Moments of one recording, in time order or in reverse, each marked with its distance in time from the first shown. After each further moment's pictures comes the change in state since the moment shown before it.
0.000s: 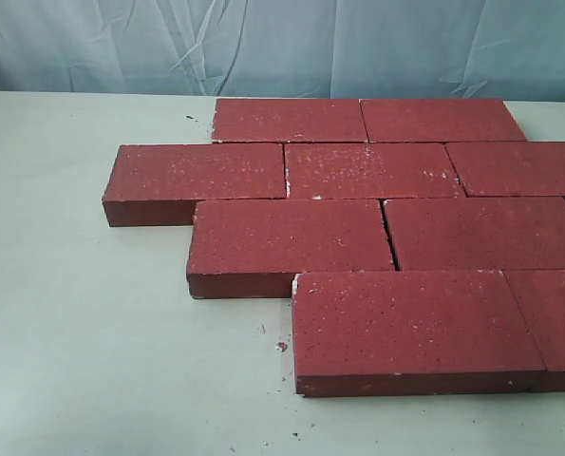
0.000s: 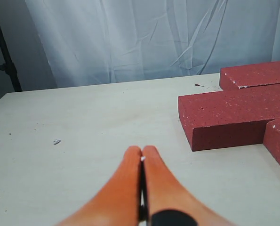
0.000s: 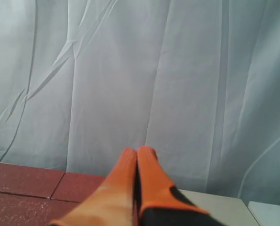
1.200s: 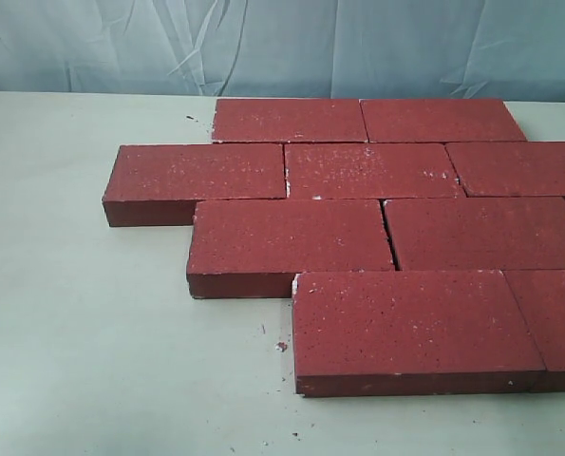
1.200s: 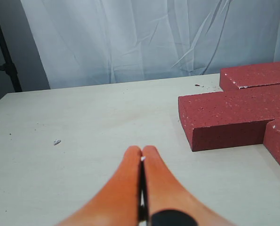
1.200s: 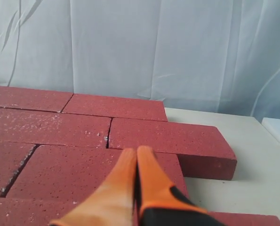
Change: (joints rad) left arm 0.000 -0.002 0.000 0.000 0.000 0.000; right arm -0.008 -0.224 0.312 0.004 0.107 0.046
